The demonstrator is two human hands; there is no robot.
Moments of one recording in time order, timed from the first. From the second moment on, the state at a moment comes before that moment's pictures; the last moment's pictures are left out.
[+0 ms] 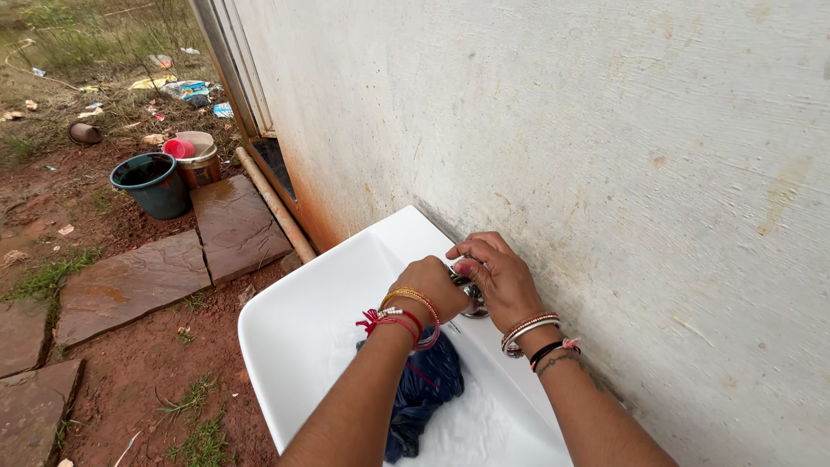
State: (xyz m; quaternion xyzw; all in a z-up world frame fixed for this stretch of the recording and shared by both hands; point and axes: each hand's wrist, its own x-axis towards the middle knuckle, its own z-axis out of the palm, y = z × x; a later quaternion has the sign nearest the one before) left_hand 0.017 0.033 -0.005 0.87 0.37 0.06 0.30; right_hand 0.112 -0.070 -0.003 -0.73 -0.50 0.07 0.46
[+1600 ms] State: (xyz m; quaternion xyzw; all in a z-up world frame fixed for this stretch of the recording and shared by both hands) left_hand -0.128 0.121 -0.125 0.64 0.32 0.37 0.60; right_hand -0.007 0.026 0.063 -0.22 -0.20 0.52 0.80
